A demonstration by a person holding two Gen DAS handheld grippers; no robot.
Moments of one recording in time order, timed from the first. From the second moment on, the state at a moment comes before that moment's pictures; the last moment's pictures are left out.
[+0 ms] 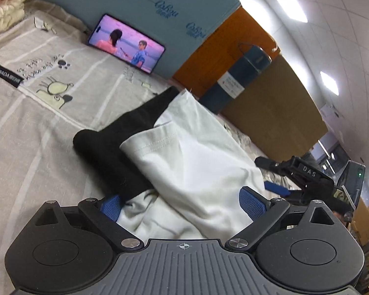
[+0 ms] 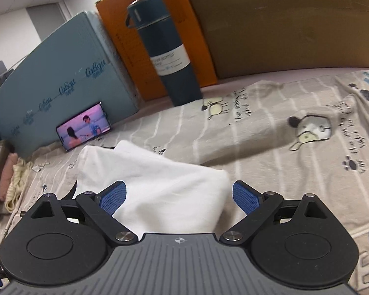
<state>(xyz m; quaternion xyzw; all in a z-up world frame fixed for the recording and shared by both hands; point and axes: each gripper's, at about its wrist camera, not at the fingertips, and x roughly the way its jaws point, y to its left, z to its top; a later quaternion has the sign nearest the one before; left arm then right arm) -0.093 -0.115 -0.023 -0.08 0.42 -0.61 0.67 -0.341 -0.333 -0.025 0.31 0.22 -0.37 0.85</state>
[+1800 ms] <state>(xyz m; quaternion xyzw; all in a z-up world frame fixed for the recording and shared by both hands) -0.192 -0.252 0.070 0.00 0.18 -0.67 0.72 -0.404 -0.334 0.085 0.06 0.02 -0.48 0.88</state>
